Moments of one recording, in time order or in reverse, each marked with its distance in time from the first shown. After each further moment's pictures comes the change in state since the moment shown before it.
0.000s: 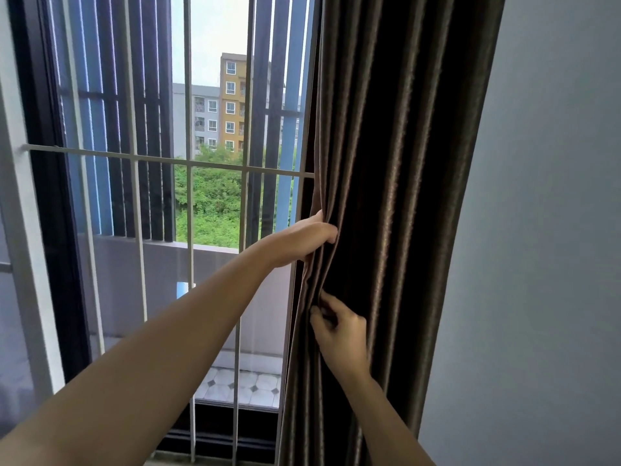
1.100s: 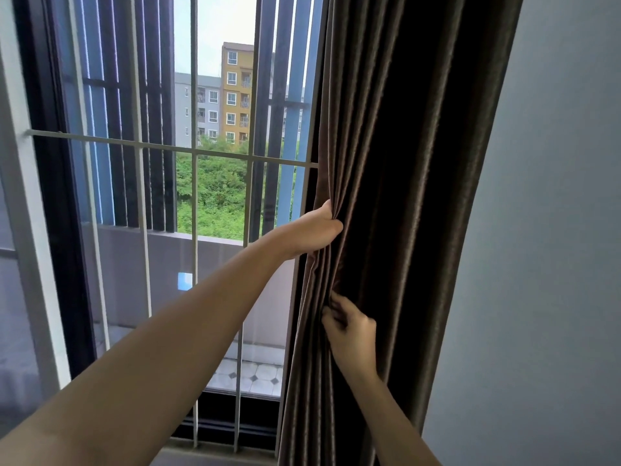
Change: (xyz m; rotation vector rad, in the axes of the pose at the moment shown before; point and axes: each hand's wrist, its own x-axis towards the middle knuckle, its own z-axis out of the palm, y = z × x) left_hand -0.007 0.003 0.006 0.013 0.046 0.035; right_hand -0.010 0.015 -0.002 0.030 0.019 0.061
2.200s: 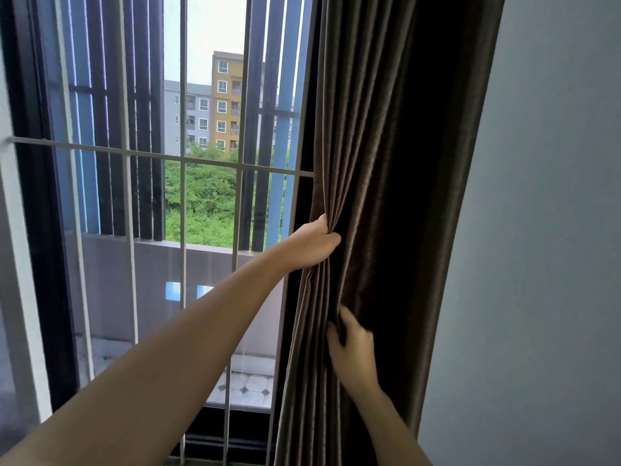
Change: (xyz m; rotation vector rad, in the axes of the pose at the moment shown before) left_hand 0.004 -0.003 0.015 0.064 0.050 0.023; right_hand -0.003 0.010 -0.015 -0.224 -0.044 -0.052
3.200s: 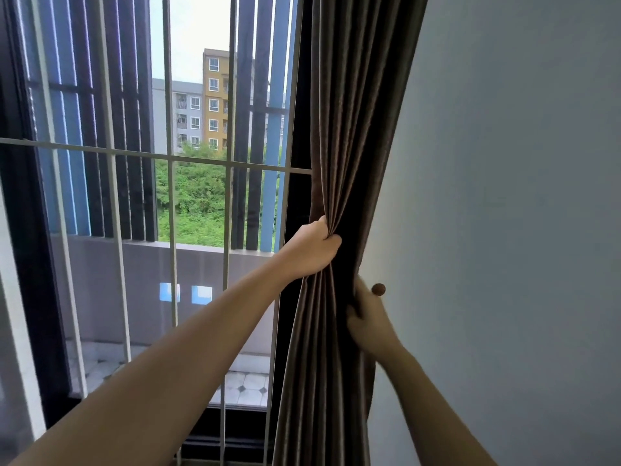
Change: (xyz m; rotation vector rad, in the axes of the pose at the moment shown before) left_hand -0.012 0.013 0.017 -0.008 0.105 0.081; right_hand 0.035 -0.016 -0.054 0.024 -0.260 -0.064
